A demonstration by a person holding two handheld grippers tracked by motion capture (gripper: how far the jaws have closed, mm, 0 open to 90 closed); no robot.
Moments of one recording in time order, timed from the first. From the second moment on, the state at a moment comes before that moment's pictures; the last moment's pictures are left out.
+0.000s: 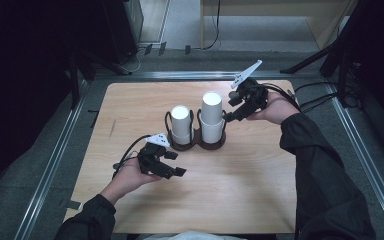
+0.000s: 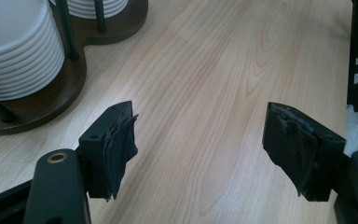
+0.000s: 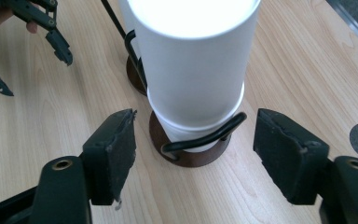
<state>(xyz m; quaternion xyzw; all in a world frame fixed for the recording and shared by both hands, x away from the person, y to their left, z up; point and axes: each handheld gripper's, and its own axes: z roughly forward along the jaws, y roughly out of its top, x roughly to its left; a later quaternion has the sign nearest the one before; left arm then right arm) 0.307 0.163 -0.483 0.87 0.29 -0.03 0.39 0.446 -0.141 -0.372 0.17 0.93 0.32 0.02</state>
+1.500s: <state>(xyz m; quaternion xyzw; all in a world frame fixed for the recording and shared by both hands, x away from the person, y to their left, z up) 0.307 0.168 -0.482 0.87 0.29 -0.04 0.39 0.462 -0.091 -0.358 0.17 0.94 0.30 0.03</state>
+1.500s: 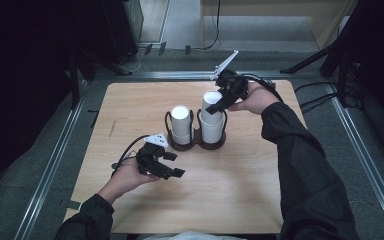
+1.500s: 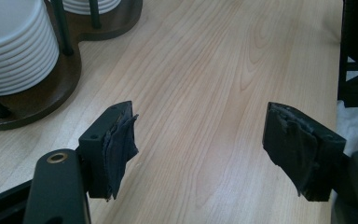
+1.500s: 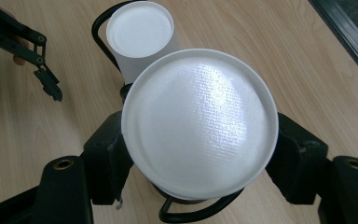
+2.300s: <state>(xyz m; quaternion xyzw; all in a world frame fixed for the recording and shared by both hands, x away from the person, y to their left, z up) 0.308 0.170 -0.481 0.87 0.29 -0.05 0.40 0.453 -0.095 -0.306 0.17 0.94 0.31 0.03</state>
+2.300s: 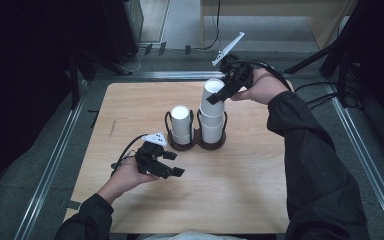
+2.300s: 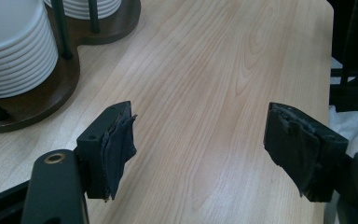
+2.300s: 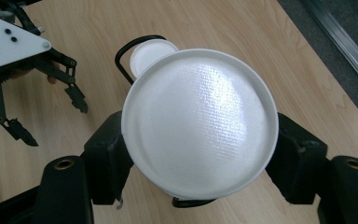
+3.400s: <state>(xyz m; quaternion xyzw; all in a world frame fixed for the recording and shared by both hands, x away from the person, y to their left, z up) 0.310 0.172 -0.475 0.86 0.30 -0.04 0.42 0.401 -0.129 -0.284 0.17 0.93 0.33 0.01</state>
